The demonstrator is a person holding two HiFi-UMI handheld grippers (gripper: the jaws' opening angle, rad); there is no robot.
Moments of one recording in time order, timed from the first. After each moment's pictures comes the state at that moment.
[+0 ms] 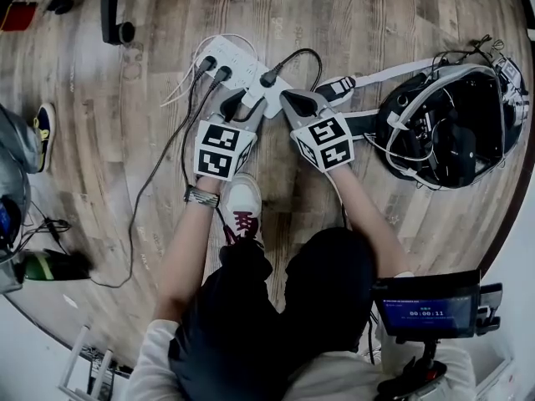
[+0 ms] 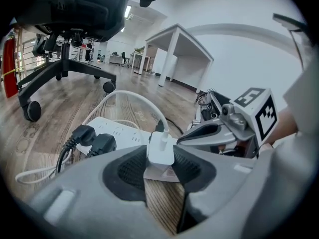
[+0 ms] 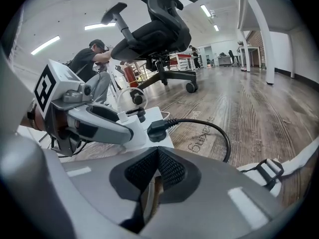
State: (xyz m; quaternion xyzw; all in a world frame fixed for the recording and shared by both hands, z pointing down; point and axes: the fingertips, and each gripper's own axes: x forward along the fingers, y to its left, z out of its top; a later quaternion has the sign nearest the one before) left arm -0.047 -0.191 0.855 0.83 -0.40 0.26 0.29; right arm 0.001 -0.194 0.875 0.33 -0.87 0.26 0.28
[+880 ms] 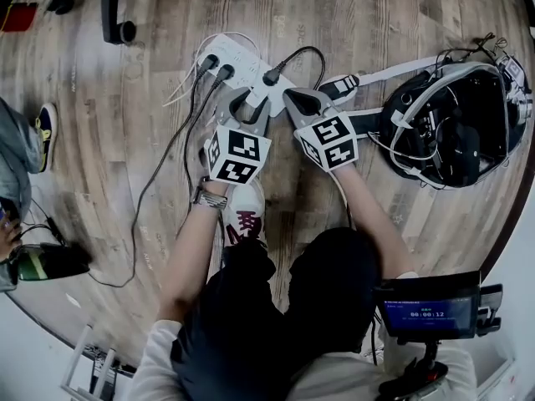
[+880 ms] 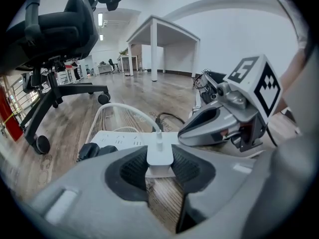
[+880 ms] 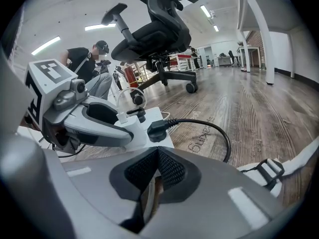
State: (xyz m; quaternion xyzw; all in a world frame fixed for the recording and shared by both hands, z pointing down) left arm -0.043 -0.189 0.856 0.83 -0.39 0.35 0.17; right arm 0.000 -0.194 0.875 0.33 -0.87 0.26 0.27
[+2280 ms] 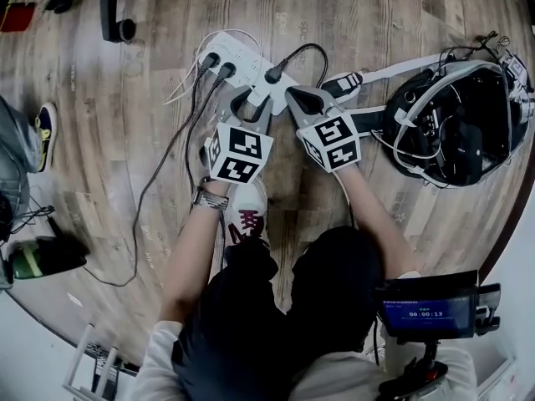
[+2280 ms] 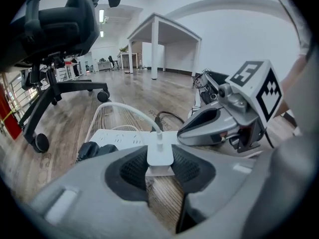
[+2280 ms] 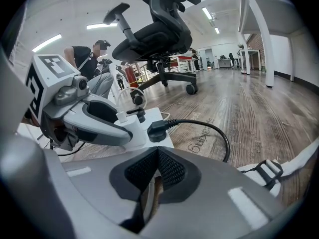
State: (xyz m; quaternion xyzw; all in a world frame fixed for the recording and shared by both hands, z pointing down) left arm -0.045 -0.188 0.852 0.83 -0.39 0.36 0.19; right arm -0.001 -0.195 0.871 0.33 -0.87 0.25 0.27
